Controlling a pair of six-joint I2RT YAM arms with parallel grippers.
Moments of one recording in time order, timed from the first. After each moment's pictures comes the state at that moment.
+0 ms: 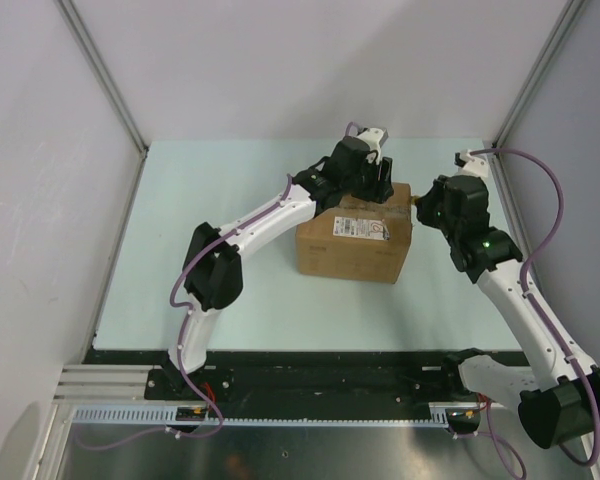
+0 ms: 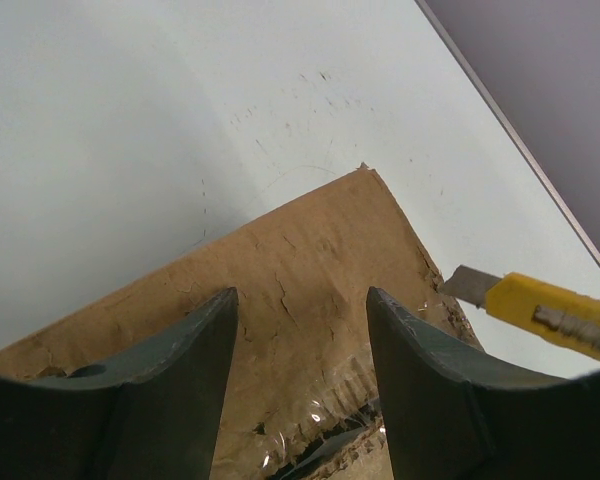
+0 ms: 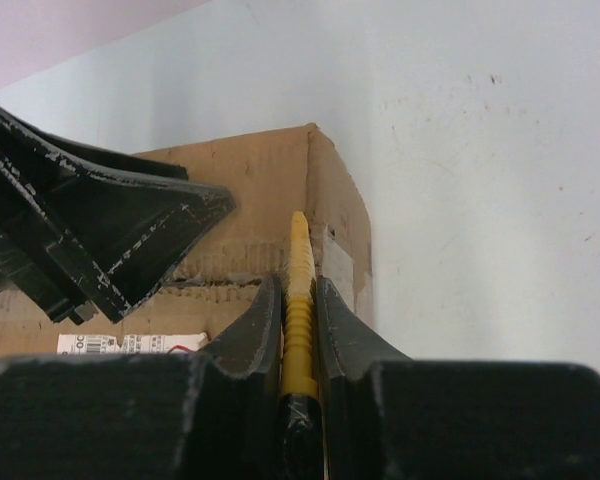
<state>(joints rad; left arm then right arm) -0.80 2.14 2.00 -0.35 0.05 -0.36 0.31 1.06 1.05 -0.41 0.25 0.47</state>
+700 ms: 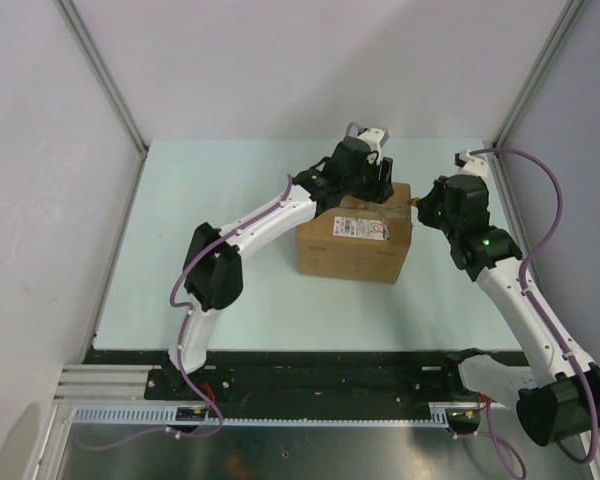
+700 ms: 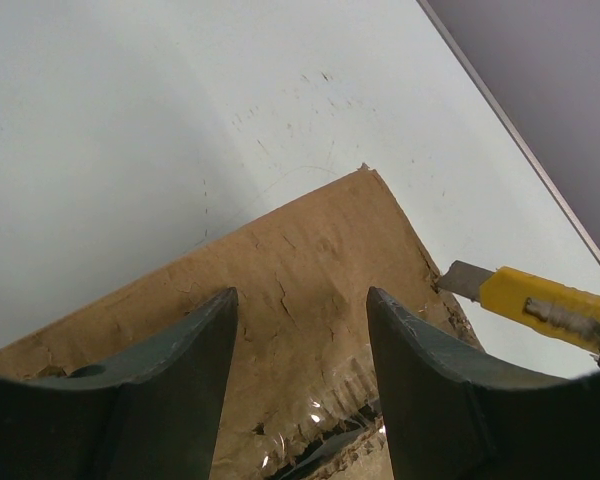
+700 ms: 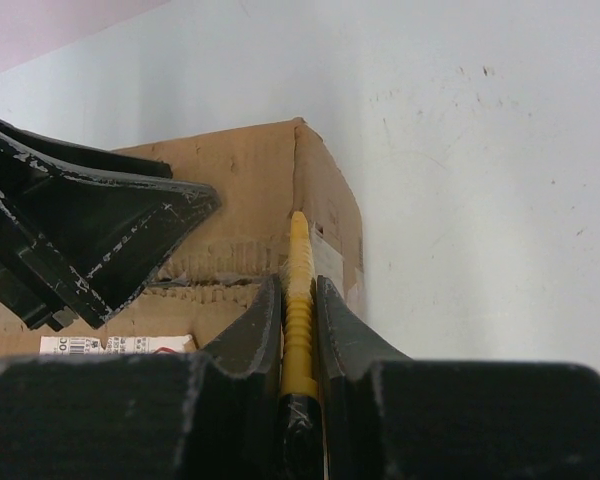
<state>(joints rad) -0.80 2.14 2.00 -0.35 0.04 -0.36 0.29 1.07 1.05 -0.42 0.23 0.46</state>
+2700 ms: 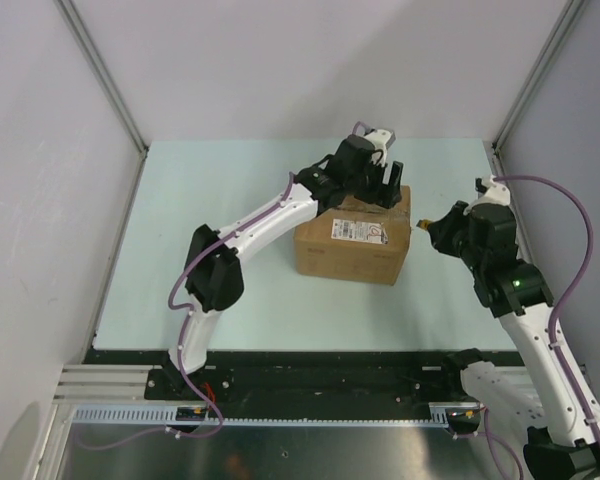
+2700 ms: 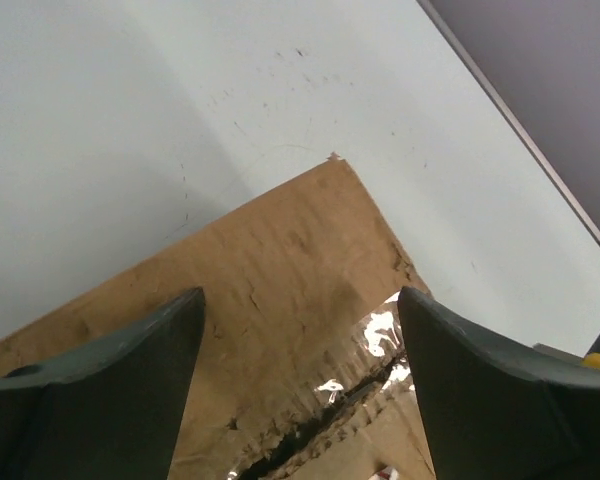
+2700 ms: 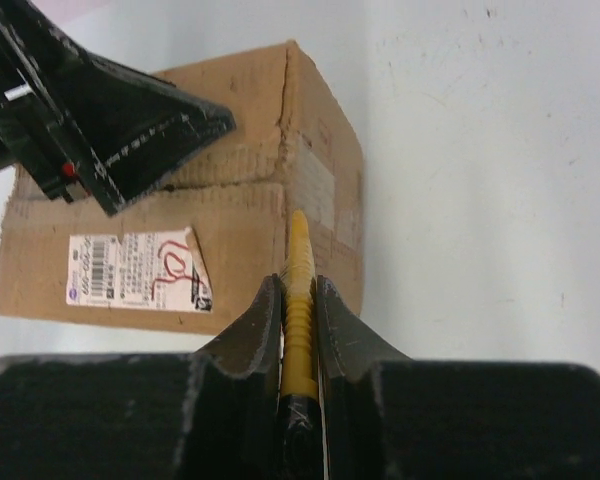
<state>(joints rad) -0.82 2.14 2.05 -0.41 0.07 -0.33 0.28 0.80 1.00 -0.64 0.15 0.48</state>
